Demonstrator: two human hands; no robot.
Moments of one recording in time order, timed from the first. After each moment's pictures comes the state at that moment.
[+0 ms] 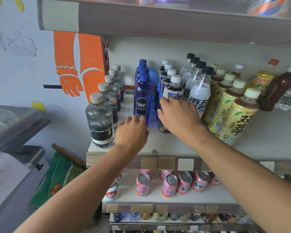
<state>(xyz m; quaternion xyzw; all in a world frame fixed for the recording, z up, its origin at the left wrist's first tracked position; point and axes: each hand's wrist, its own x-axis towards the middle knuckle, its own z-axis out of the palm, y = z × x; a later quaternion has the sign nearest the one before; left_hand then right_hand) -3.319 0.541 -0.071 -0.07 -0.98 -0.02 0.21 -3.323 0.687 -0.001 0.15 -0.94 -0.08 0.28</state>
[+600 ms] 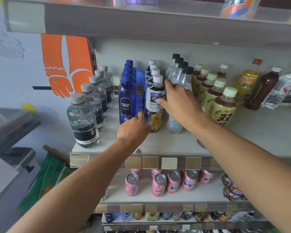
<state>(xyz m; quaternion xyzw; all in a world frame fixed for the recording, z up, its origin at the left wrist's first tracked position) -3.340 0.595 -0.067 -0.06 -0.98 -0.11 0.15 -3.340 0.743 0.028 0.14 -0.95 0.03 0.27</state>
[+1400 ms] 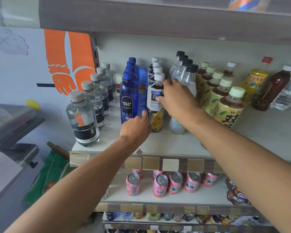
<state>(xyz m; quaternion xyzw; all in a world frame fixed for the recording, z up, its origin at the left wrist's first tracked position) -3.358 0.599 -0.076 -0.06 -0.98 -0.07 0.16 -3.353 0.733 0.031 0.16 -0.96 0.04 0.23</state>
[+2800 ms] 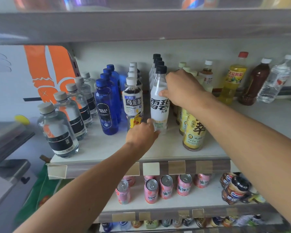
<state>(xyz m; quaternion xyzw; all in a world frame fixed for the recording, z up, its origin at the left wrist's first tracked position) -3.350 0.683 -0.070 -0.08 -0.99 -0.08 0.10 -3.353 0.815 0.069 0.12 -0.97 0.08 0.19</state>
